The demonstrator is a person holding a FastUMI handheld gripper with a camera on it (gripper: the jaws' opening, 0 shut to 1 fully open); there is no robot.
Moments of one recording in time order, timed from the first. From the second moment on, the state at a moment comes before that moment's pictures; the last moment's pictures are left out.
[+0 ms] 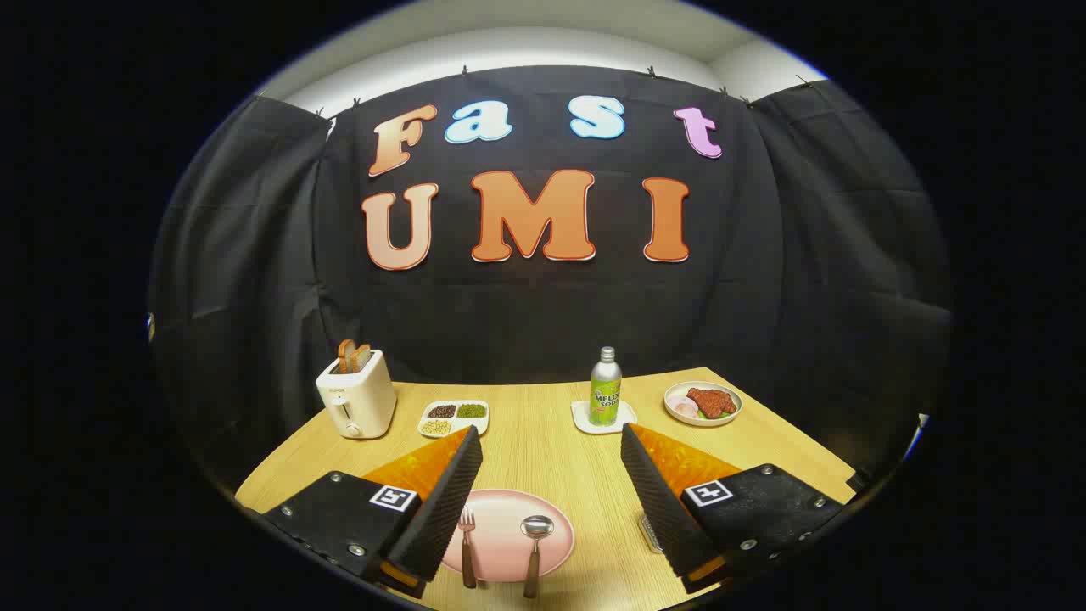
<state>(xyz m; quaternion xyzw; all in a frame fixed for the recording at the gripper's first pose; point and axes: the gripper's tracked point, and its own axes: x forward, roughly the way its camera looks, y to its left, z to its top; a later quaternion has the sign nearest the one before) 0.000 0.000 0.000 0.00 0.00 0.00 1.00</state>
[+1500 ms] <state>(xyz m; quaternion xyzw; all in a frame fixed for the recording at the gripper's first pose) 0.022 0.015 -0.107 -0.03 0.11 0.01 0.99</state>
